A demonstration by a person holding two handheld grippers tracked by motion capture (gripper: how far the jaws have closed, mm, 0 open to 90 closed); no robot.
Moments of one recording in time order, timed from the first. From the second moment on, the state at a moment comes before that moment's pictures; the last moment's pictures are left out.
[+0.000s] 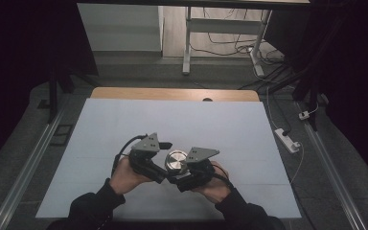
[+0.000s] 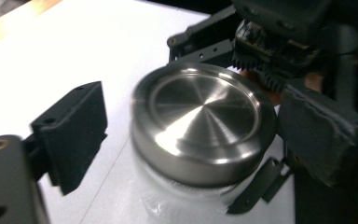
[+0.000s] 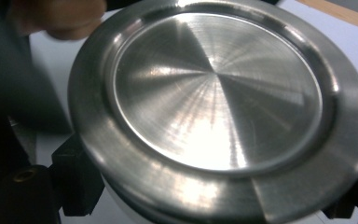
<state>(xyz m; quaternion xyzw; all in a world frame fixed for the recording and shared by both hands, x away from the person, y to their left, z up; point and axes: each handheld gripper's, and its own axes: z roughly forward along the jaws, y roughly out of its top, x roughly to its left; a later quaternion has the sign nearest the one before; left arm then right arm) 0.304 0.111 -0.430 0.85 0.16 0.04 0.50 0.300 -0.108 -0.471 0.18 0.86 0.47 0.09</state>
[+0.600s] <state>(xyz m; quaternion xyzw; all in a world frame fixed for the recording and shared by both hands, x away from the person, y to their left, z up) 0.299 0.116 -0.434 0.89 0.03 0.00 0.46 0.284 -0.095 -0.471 0.09 0.88 0.47 0.04</state>
